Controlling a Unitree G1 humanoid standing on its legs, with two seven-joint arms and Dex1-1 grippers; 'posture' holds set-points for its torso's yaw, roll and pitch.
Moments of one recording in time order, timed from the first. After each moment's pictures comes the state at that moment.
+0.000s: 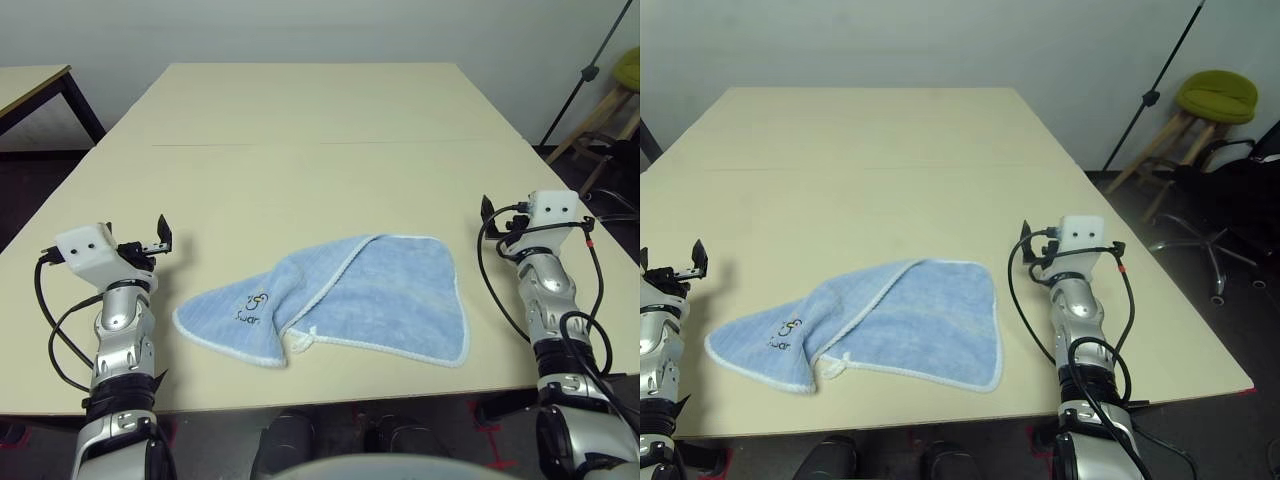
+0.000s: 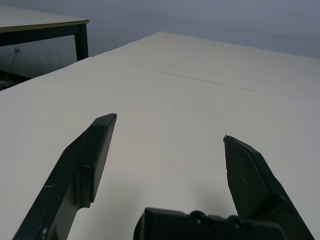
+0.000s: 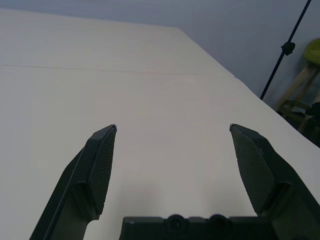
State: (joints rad) left arm -0.21 0.44 0.41 0.47 -0.18 -0.24 -0.05; right arm -0.38 -0.33 -0.25 0.48 0.12 -0.17 0.13
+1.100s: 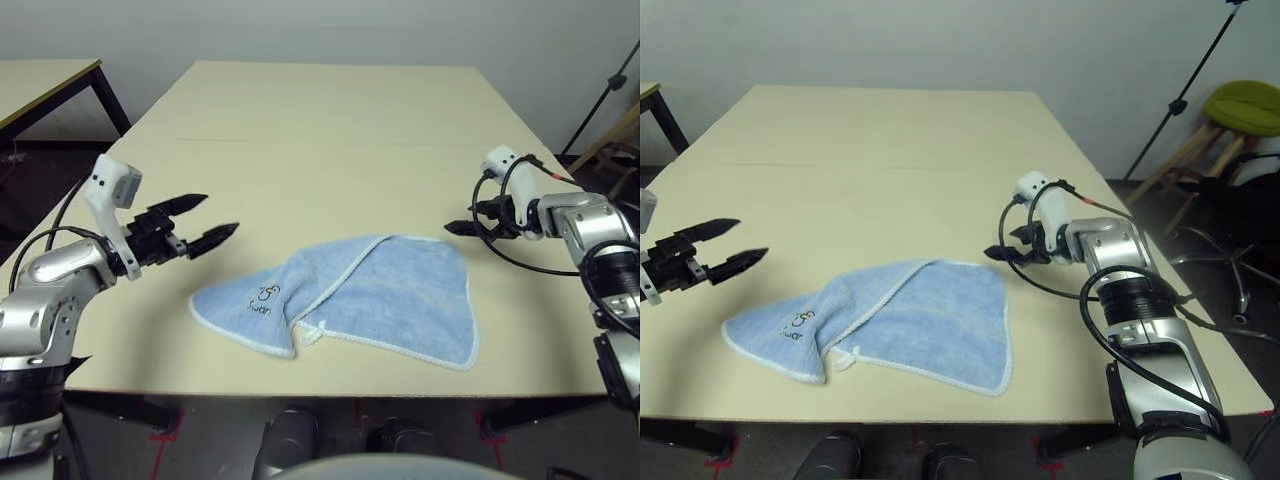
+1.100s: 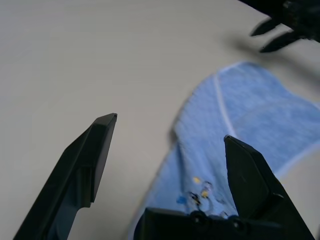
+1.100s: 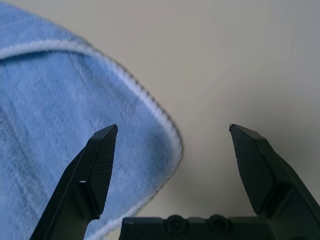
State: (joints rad) left arm -0.10 0.92 0.26 -0.19 -0.61 0.52 -0.98; right arm -0.78 -0.72 0.22 0.49 0.09 0.79 1.08
